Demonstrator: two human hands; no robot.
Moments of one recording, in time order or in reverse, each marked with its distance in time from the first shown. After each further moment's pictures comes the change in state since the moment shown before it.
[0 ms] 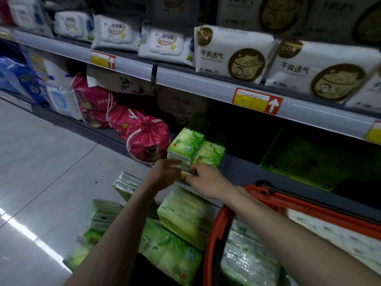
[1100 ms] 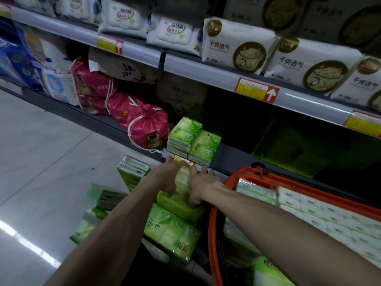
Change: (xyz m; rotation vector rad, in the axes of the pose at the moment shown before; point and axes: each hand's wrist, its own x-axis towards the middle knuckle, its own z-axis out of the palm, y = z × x) left_hand -0.019 -0.031 0.006 0.990 -0.251 0.110; right_hand -0.022 -0.011 0.056 -0.639 -0.227 0.247
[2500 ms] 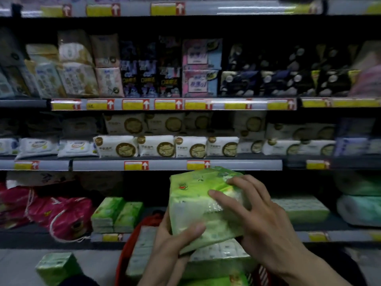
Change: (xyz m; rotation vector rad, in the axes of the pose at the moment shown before) left_hand -0.297 0.343 0.001 -1.772 -0.099 0.630; right_hand -0.434 0.267 0.032 0.030 1.279 -0.081
